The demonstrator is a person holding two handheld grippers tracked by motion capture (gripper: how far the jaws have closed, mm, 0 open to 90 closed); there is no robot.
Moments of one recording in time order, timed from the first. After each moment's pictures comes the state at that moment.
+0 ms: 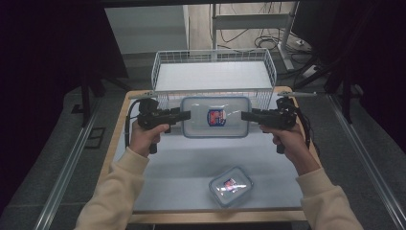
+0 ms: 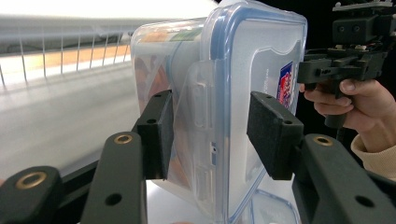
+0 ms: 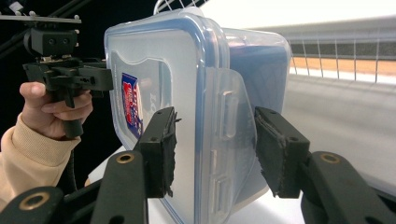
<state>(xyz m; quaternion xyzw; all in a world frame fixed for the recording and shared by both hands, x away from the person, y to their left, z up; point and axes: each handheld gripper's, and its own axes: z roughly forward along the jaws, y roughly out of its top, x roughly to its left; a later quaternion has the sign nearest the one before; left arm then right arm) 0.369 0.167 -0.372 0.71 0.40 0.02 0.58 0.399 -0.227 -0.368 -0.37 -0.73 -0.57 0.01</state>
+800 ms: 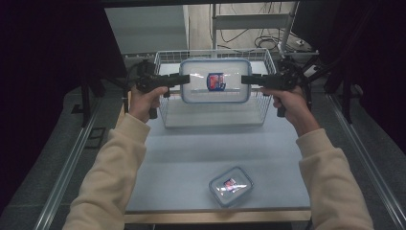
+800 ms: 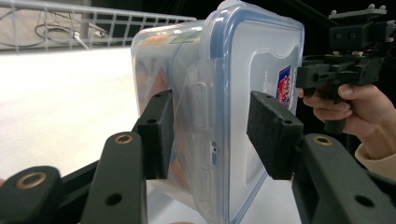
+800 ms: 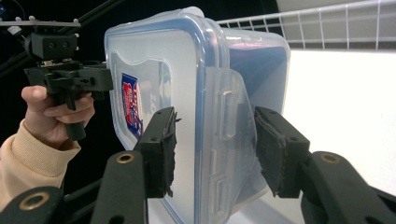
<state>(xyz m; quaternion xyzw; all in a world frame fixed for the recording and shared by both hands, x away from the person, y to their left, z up) 0.442 0.179 -0.314 0.69 0.39 0.04 0.61 0.469 -0.217 -0.298 -0.36 -0.73 -0.57 0.00</state>
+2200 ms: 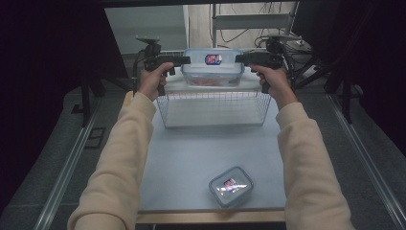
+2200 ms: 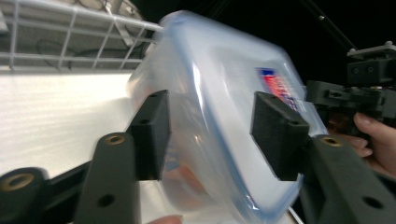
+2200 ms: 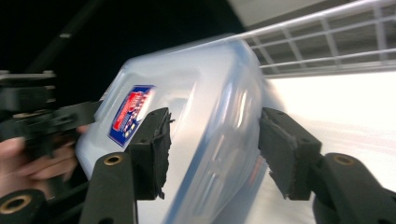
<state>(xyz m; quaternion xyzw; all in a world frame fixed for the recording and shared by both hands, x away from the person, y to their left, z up) 0.534 0.179 -0.330 0.64 0.51 -0.01 0.57 0.562 -0.195 -0.309 -0.52 -0.67 -0.53 0.03</state>
